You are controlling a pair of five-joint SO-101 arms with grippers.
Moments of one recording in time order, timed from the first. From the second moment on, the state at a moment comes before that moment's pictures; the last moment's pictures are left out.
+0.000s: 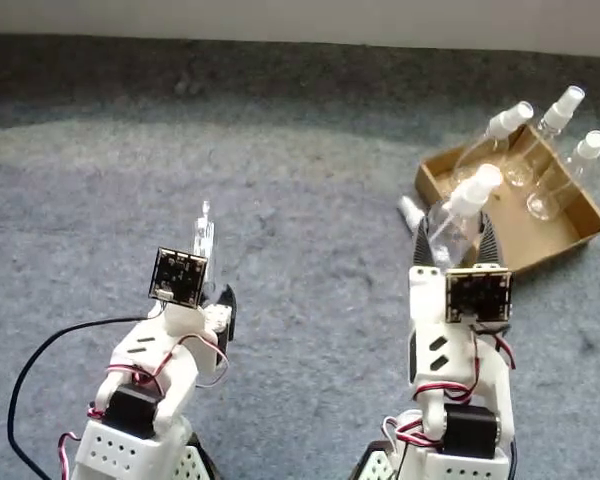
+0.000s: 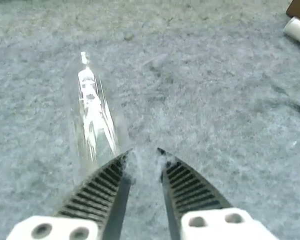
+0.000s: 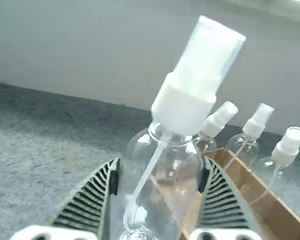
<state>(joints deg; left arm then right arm) 11.7 -103.7 94.3 54.6 9.0 1.9 -104.3 81.0 34.0 13.1</state>
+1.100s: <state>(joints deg) 11.7 -103.8 95.0 54.6 9.0 15.4 -44.0 62.6 1.4 13.1</state>
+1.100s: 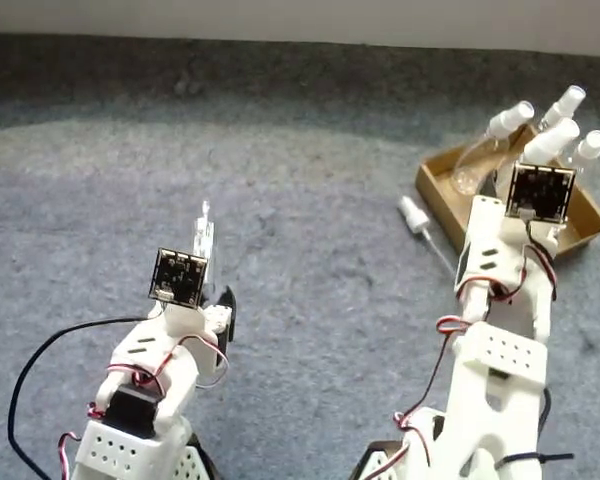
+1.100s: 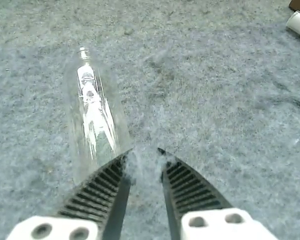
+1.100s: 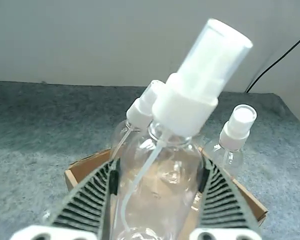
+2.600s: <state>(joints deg) 11.7 -103.7 95.9 52.7 4.9 17.8 8.0 47.4 -35.6 13.1</state>
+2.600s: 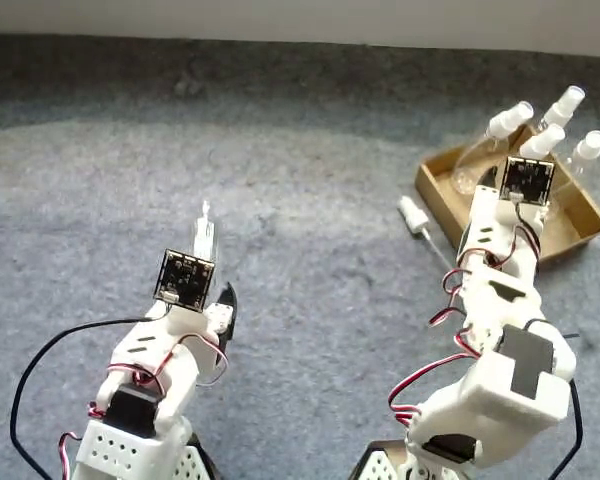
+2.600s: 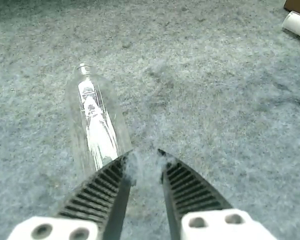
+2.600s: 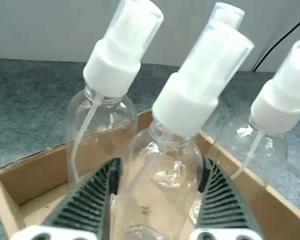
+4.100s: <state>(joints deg) 11.7 -103.7 95.9 52.5 4.5 17.2 12.2 46.9 -37.2 13.1</state>
